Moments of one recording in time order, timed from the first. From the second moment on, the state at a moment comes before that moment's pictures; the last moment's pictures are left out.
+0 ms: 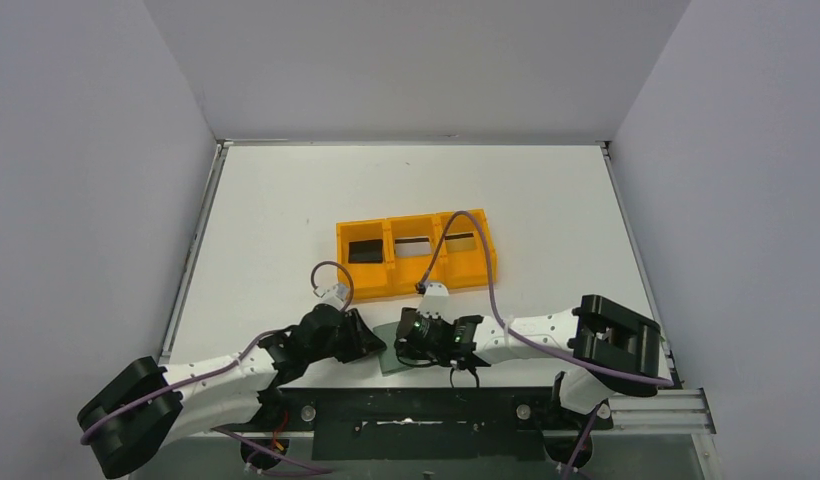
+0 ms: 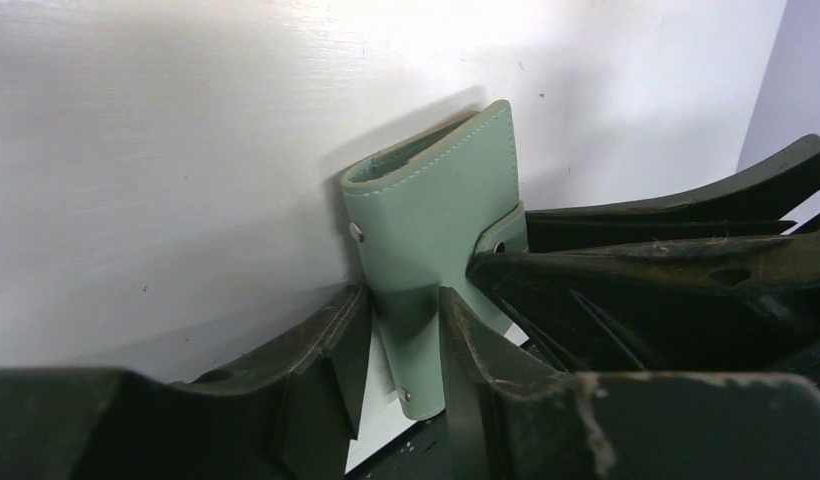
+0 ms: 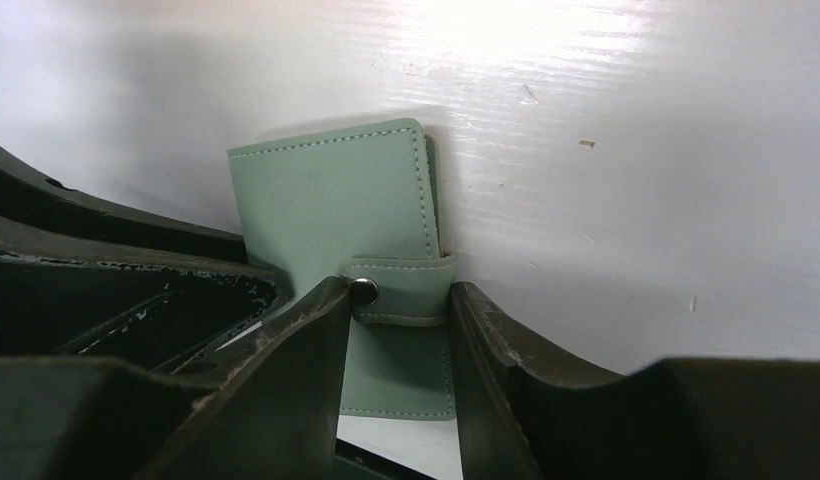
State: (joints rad) left arm -0.86 0.98 0.15 0.15 0.06 -1.11; right arm 1.25 1.55 0.75 -0.20 0.38 1.13
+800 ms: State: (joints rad) left arm -0.88 0.93 0.14 0.13 0.01 -1.13; right arm 1.28 1.64 0.99 -0.47 0.47 1.08
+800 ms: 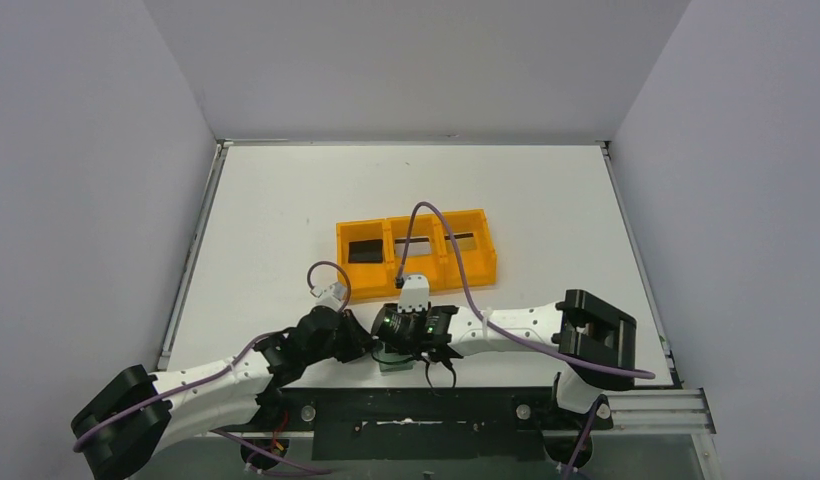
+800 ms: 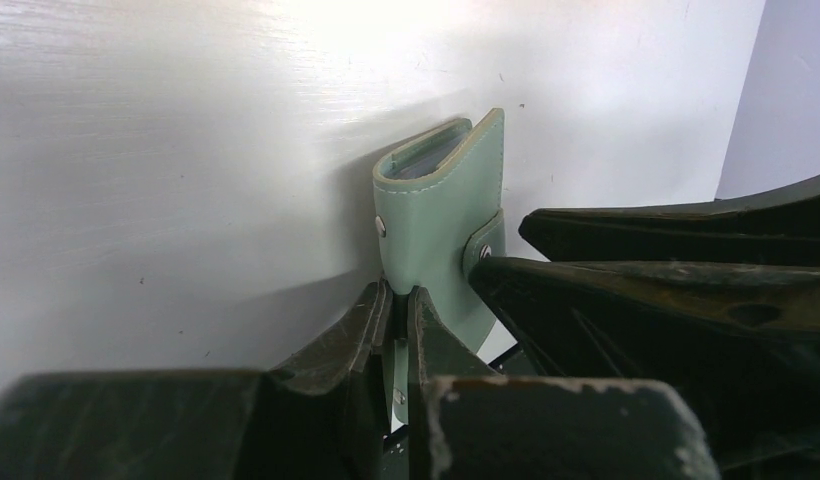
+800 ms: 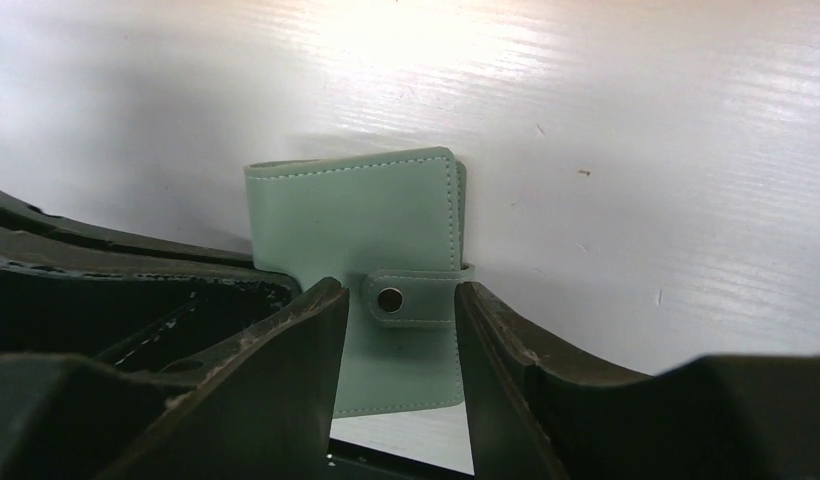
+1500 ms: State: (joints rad) left arm -0.88 0.94 0.18 0.06 -0.01 -1.11; right arm 1.29 1.68 0.99 -0.44 0.48 1.06
